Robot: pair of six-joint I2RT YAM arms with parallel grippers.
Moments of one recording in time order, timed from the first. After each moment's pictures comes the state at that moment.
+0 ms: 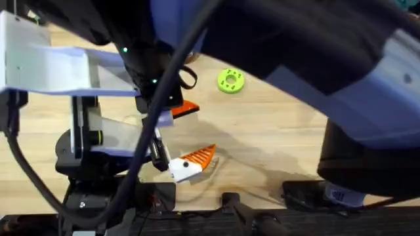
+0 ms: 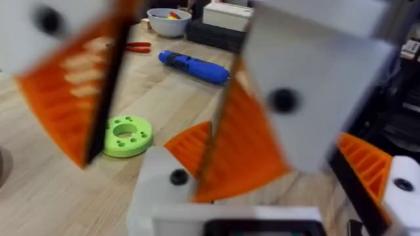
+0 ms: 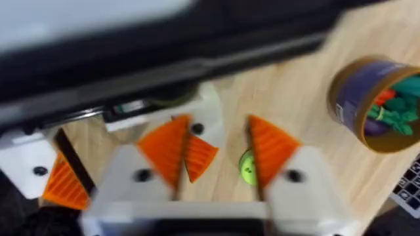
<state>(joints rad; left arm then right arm) 0.02 0.01 0.01 -0.14 1.21 0.01 1.12 2.13 2.36 -1.58 0.07 -0.64</state>
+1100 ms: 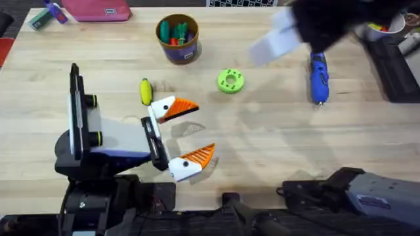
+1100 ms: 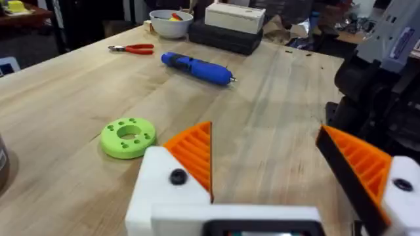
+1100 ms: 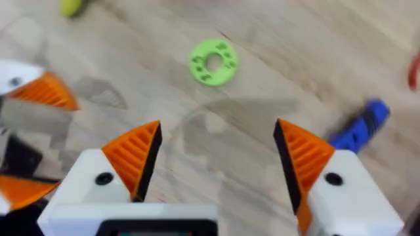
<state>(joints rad) 0.02 0.01 0.01 -0.14 1.21 0.02 0.57 1.35 1.66 -1.31 0.05 0.00</state>
